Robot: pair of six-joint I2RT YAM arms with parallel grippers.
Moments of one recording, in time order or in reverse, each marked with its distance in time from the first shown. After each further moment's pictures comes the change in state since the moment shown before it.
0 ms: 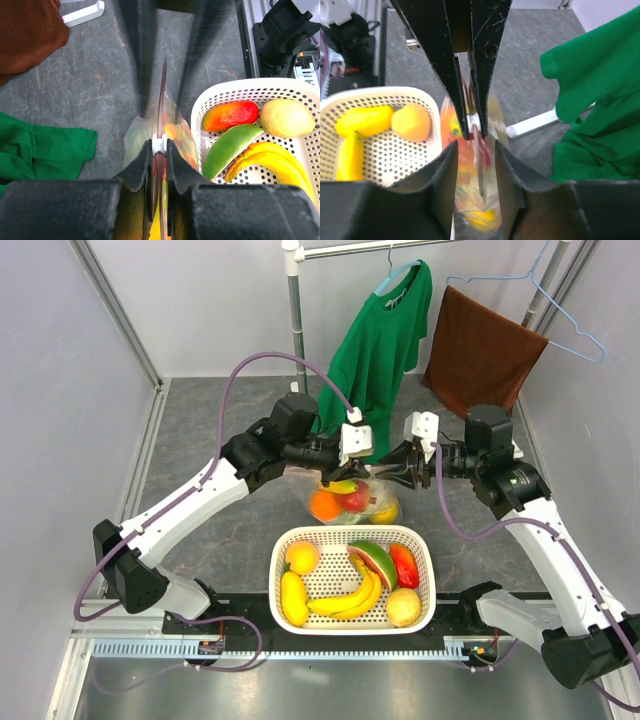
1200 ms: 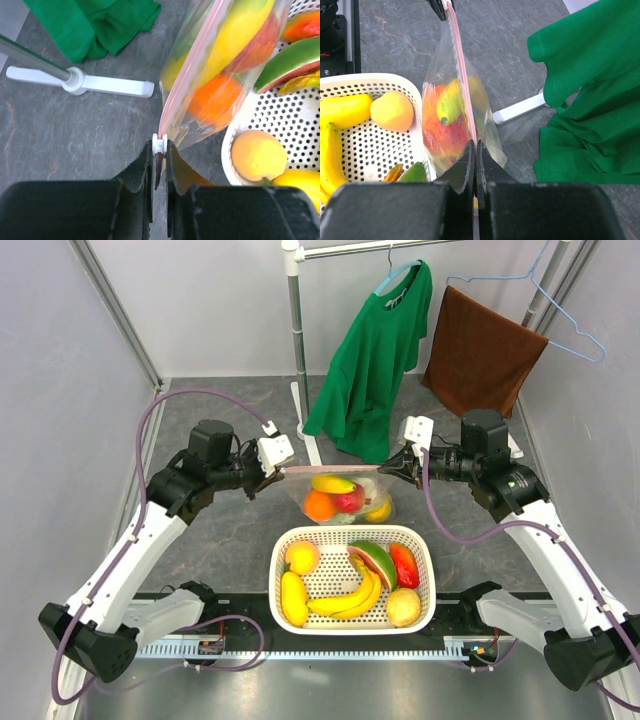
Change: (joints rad) left arm 0.342 -0.402 -0.329 -0.196 -0.187 0.088; right arm 0.030 -0.010 -0.013 -0.027 0.130 -0.058
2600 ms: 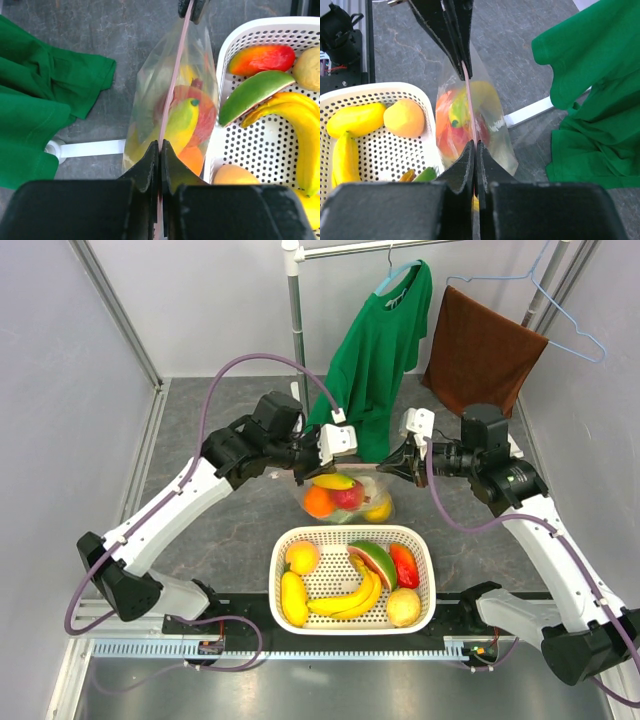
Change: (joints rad) left arm -0.282 0.348 0.373 -0.090 -0.020 -0.001; right arm -0.013 0.031 0.025 0.002 -0.048 0.068
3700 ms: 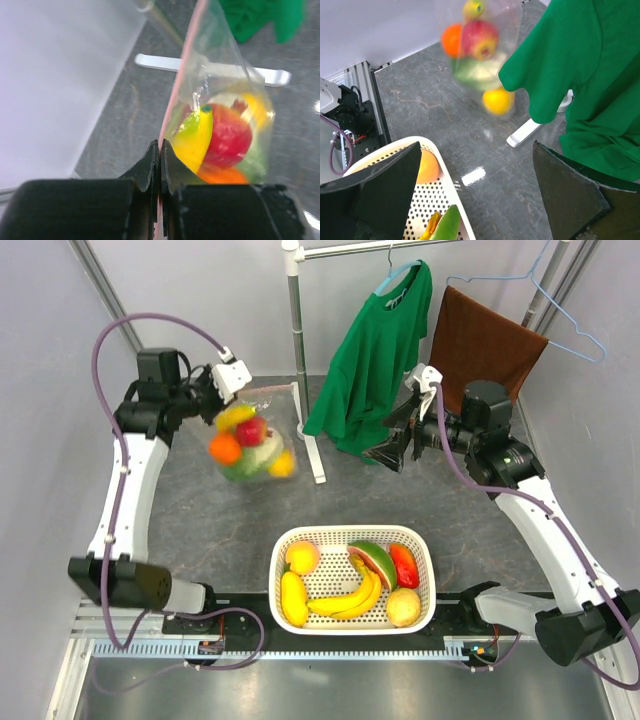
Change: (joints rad) left arm 0.665 -0.057 0.068 -0.015 0.126 0.325; right arm 0.000 0.093 0.130 0.142 0.117 0.434
